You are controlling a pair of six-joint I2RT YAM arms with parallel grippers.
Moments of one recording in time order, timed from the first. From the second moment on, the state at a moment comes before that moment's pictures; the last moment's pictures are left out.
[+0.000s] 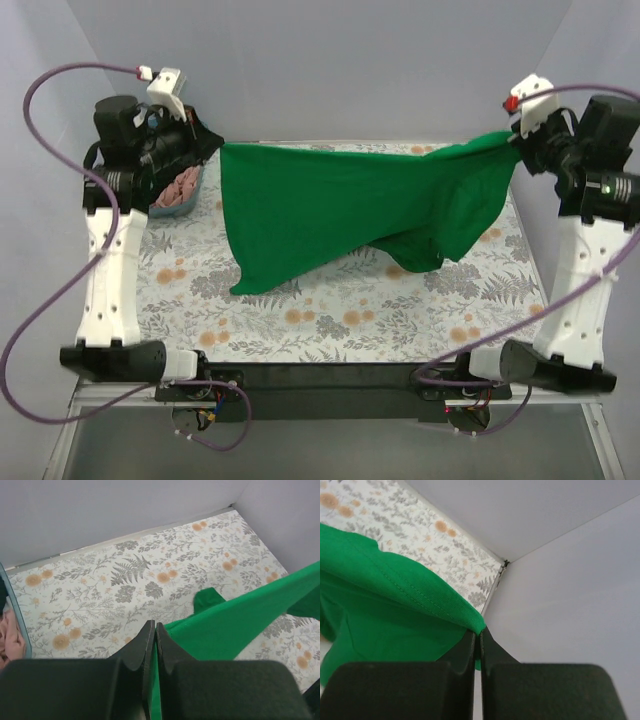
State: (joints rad) left arm -0.01 1.31 1.73 -0.69 0.55 -0.07; right arm -0.19 1.26 1.85 -1.00 -0.37 -0.76
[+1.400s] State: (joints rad) left arm 0.05 1.61 0.93 0.30 0.58 0.03; right arm -0.03 1.37 1.01 0.03 -0.27 -0.78
